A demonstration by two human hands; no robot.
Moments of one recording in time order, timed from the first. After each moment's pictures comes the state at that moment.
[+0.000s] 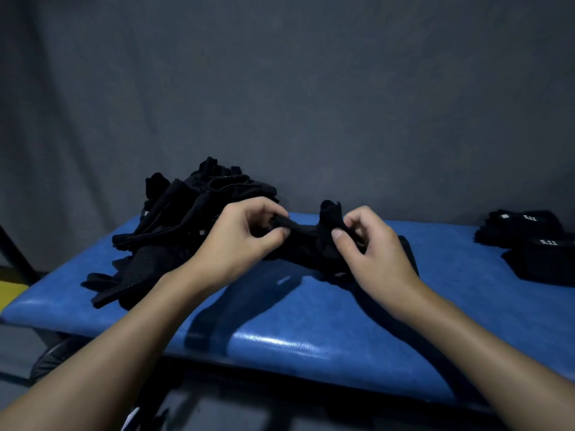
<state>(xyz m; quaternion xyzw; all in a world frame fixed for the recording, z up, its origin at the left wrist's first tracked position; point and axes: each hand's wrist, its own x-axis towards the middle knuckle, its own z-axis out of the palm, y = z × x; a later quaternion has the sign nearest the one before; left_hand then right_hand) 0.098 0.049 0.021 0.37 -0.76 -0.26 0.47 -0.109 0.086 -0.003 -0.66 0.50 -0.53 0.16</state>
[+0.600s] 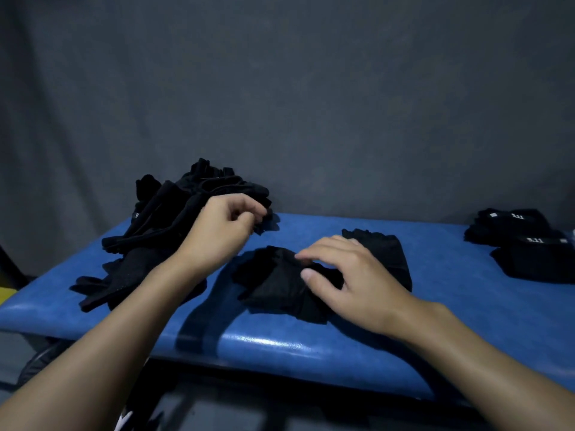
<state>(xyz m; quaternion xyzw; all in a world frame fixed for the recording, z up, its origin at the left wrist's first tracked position) 0.102 0.034 0.028 0.49 -0.70 -0.24 0.46 -0.110 0.097 -0.011 -0.82 0.46 -0.33 0.05</state>
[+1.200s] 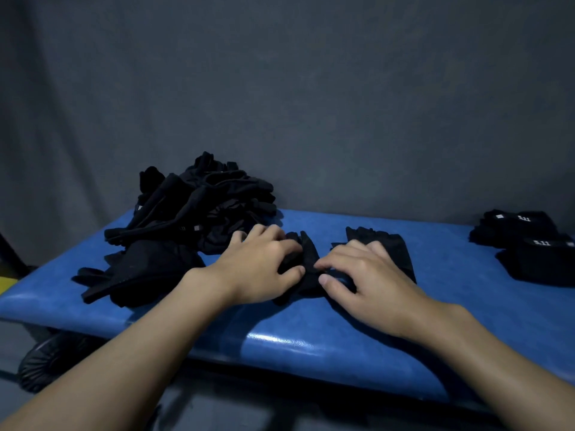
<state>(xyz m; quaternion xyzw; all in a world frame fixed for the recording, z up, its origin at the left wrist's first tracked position) 0.078 0.042 -0.004 0.49 -0.87 0.00 0.07 -0.125 0.097 -0.016 -0.83 0.52 -0.22 0.00</state>
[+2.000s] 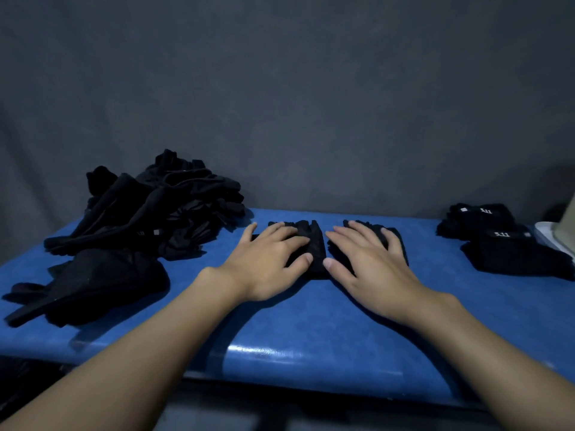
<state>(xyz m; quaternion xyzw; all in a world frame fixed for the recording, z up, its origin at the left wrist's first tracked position) 0.025 0.014 -0.025 0.44 -0.89 -0.03 0.10 -0.168 0.084 -0.022 -0.74 0.66 -0.13 -0.03</state>
